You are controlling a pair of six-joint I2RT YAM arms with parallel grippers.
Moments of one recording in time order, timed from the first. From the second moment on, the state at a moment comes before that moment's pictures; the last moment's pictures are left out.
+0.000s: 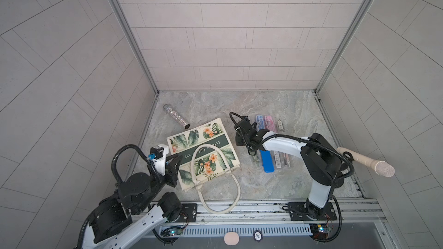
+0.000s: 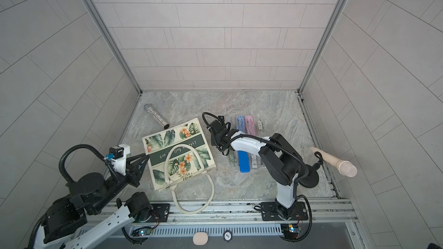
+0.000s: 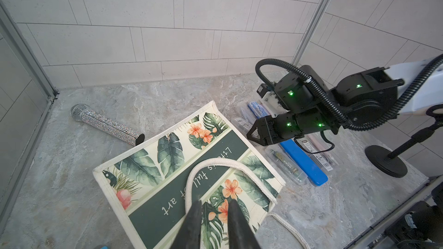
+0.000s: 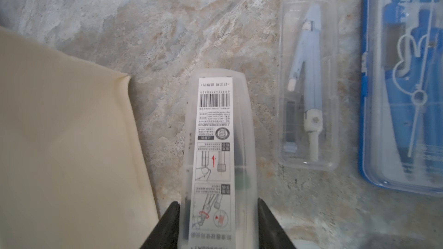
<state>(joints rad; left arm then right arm) -0.86 0.15 0.83 -0.98 -0.40 -0.28 0.76 1.86 1.19 -0.30 0.26 0.70</state>
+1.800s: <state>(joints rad) -1.30 1.66 1.28 -1.42 -0.50 -0.45 0.52 0.89 0.68 -0.41 0.23 0.39</state>
